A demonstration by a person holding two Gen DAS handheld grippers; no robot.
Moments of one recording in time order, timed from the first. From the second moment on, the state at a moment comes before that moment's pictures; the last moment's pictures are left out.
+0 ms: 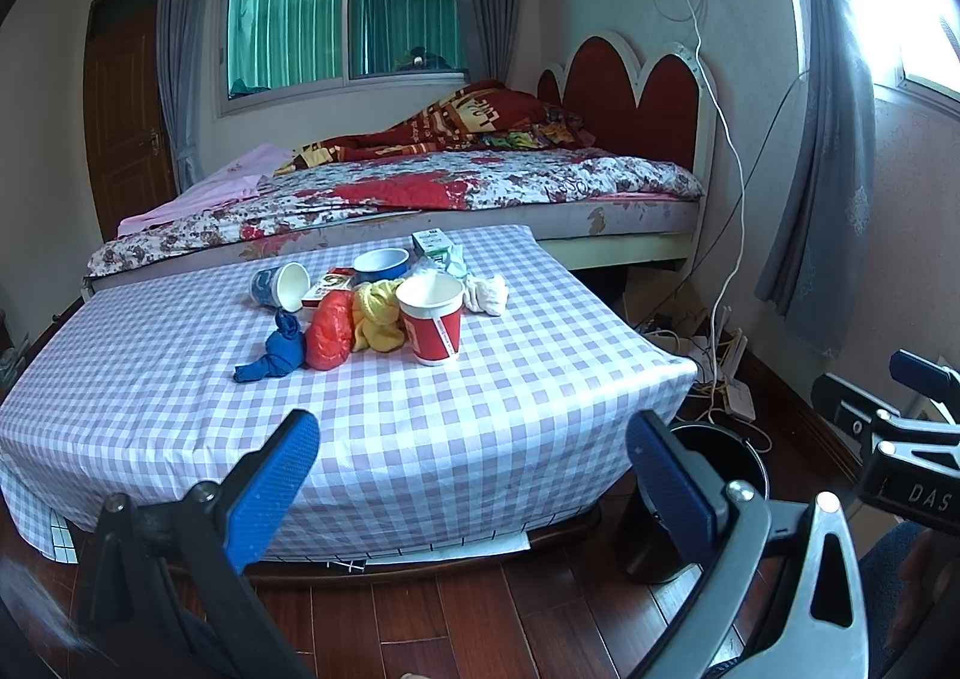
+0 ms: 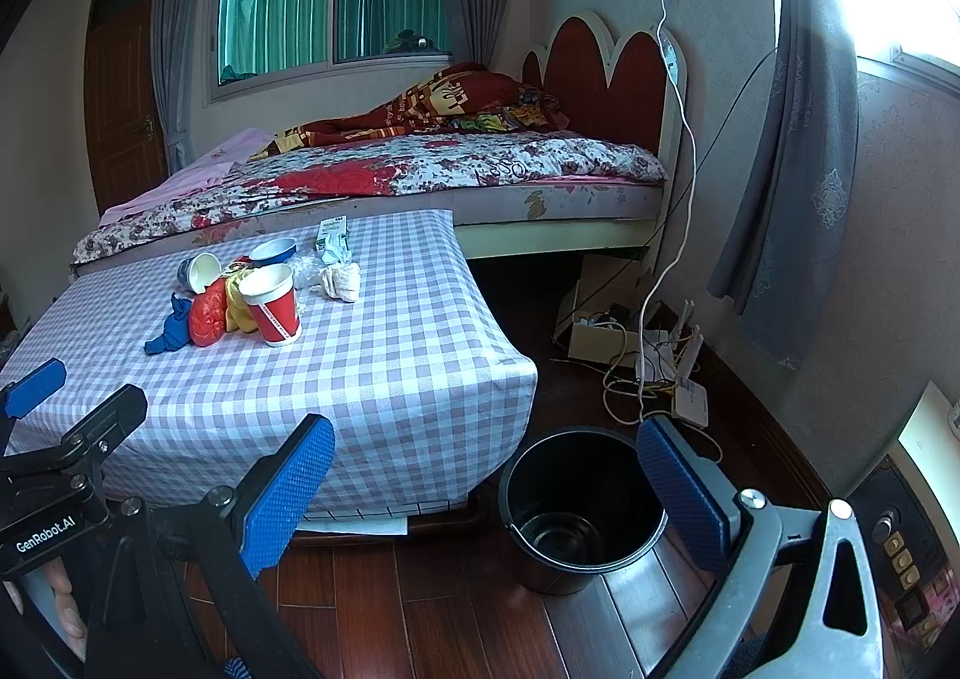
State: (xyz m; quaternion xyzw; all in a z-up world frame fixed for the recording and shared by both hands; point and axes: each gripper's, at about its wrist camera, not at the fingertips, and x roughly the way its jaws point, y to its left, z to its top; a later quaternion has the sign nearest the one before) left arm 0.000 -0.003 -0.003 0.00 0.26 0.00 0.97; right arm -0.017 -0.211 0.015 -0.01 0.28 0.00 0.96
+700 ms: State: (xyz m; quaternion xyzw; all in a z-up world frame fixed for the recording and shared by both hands) left arm 0.026 0.053 -0.021 -0.01 0.27 0.07 0.96; right arm 0.030 -0.152 -0.009 -0.02 0.29 0.12 0.95
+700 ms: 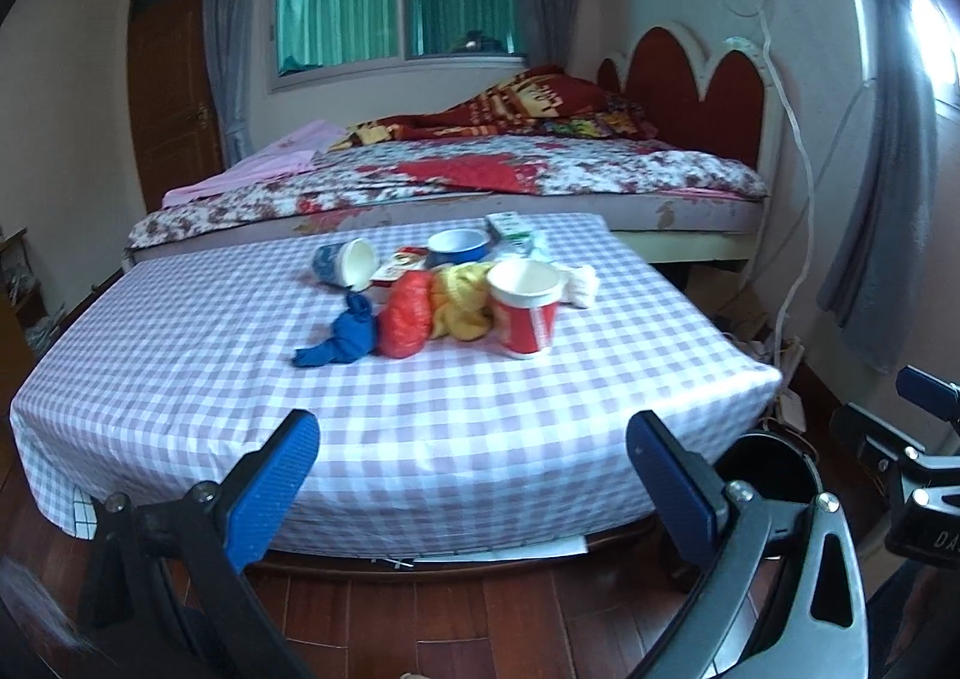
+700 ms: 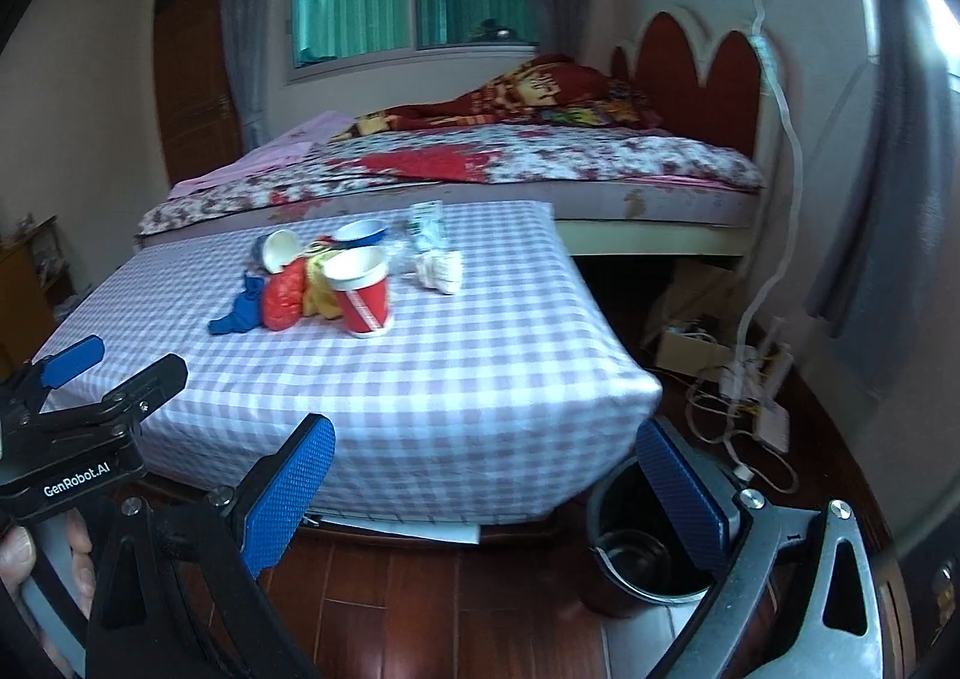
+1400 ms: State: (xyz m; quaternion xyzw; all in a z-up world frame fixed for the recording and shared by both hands) left arm 0.147 0.184 -0.080 -0.07 0.32 0.12 0.94; right arm 0.192 -0.028 -0.071 -0.07 0.33 0.19 0.92
